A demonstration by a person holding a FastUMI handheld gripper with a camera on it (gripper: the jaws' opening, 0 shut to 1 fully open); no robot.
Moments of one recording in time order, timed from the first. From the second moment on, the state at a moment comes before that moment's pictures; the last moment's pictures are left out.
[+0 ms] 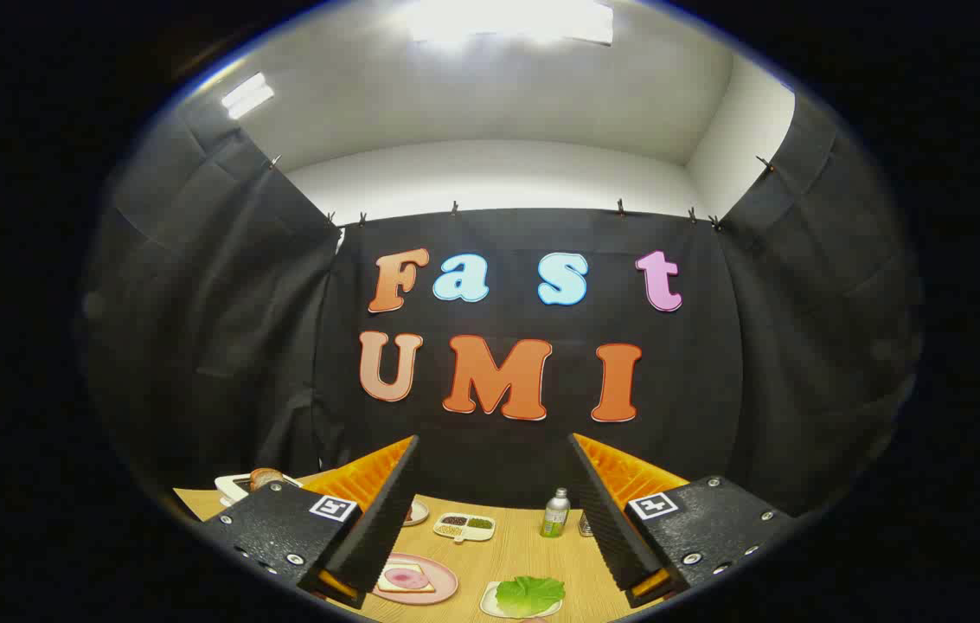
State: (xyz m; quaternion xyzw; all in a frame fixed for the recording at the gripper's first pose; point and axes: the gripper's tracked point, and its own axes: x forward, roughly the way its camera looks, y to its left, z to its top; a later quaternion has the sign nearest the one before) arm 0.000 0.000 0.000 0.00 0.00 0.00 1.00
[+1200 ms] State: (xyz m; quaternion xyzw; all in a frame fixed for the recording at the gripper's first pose) arm 0.023 -0.021 -0.045 0.00 0.03 -0.02 1.00
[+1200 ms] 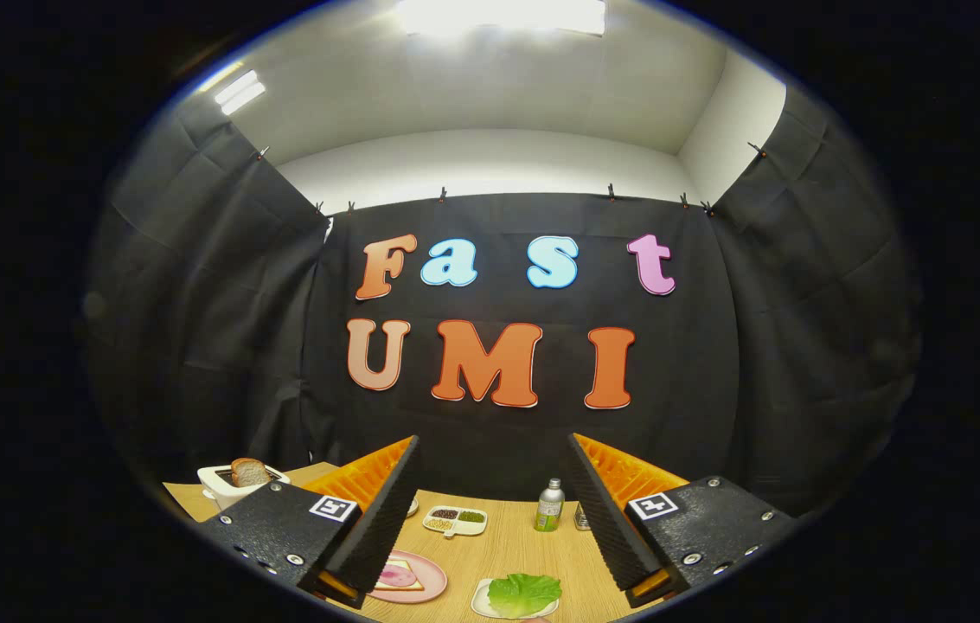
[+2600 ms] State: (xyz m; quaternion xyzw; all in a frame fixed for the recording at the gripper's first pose) arm 0.045 -0.008 -0.285 0.05 0.40 0.02 0.92
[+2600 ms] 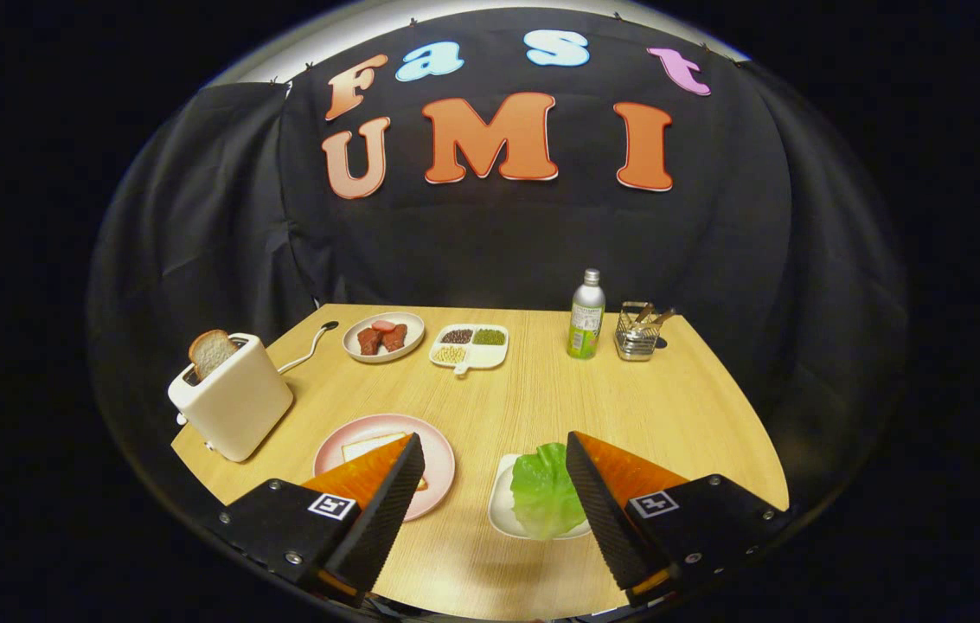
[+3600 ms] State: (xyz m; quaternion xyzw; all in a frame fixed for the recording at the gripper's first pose) arm 0.023 -0.049 -0.449 0.03 0.61 -0.02 0.79
